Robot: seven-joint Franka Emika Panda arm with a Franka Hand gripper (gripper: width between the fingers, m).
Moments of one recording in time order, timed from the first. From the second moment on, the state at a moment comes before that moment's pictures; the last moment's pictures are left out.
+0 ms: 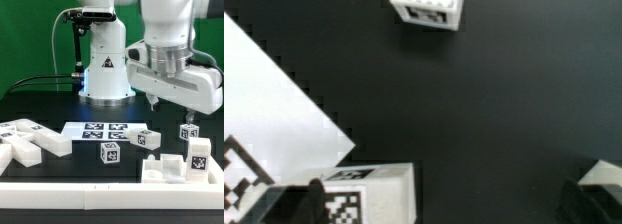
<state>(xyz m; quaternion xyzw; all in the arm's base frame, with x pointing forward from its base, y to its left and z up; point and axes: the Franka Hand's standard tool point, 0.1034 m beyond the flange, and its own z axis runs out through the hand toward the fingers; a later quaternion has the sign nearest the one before) 0.424 0.111 0.065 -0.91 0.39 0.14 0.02</state>
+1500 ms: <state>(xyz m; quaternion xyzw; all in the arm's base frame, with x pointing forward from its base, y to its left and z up) 0.434 0.081 0.044 -0.94 -0.29 0.18 -0.03</state>
